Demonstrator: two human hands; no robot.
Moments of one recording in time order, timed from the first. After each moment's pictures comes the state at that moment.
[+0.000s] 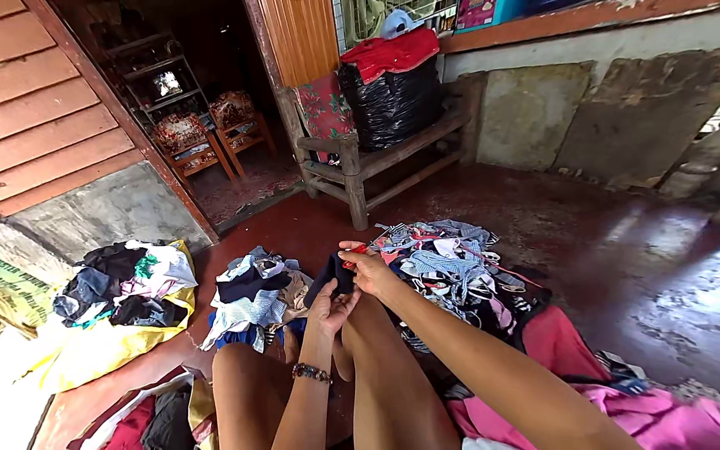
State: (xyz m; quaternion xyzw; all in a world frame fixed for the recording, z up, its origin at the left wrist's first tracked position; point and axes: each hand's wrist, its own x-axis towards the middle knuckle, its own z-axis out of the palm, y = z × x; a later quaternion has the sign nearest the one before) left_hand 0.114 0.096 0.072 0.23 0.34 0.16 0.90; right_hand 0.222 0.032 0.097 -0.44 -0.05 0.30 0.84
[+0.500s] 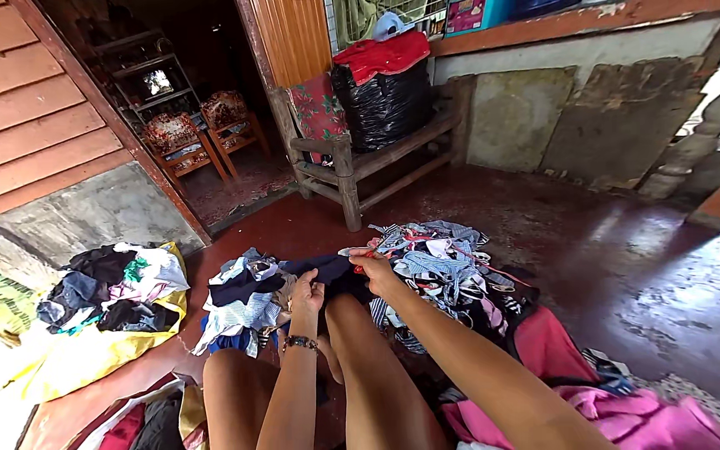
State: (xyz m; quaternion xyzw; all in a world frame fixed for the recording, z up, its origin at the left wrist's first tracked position) left_hand 0.150 0.138 0.070 0.25 0.36 0.31 0.85; right_hand 0.264 0.025 0.050 -0.57 -0.04 0.23 0.79
